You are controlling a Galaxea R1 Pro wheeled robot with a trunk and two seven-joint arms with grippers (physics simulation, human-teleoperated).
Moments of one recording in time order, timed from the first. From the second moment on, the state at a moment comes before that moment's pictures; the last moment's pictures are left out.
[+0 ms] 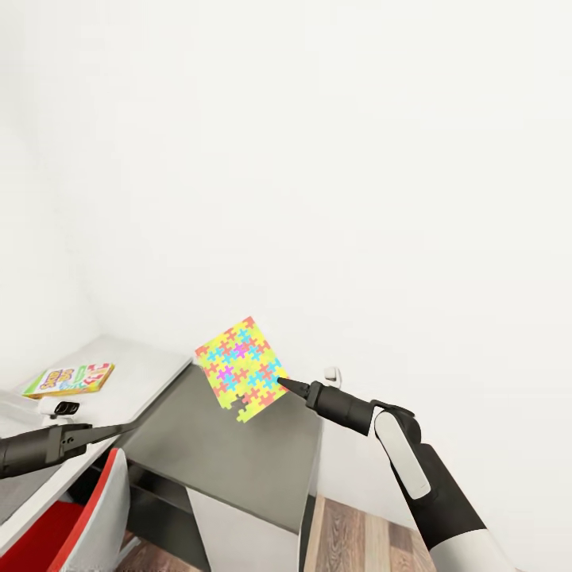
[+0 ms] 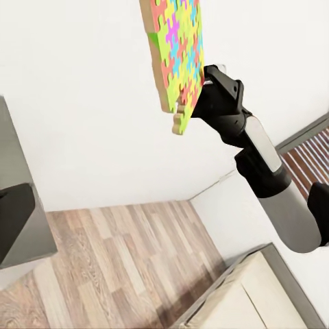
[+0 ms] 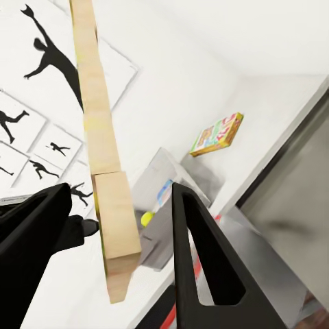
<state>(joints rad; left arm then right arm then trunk) -0.30 0.55 0.26 -1.27 0.37 0.94 -1.57 -0.50 0.03 0.16 -1.25 -0.79 0.76 0.56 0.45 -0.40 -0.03</state>
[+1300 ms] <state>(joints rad) -0.30 0.55 0.26 -1.27 0.36 0.94 -1.57 -0.50 0.03 0.15 -1.25 -0.79 0.73 0.56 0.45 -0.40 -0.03</state>
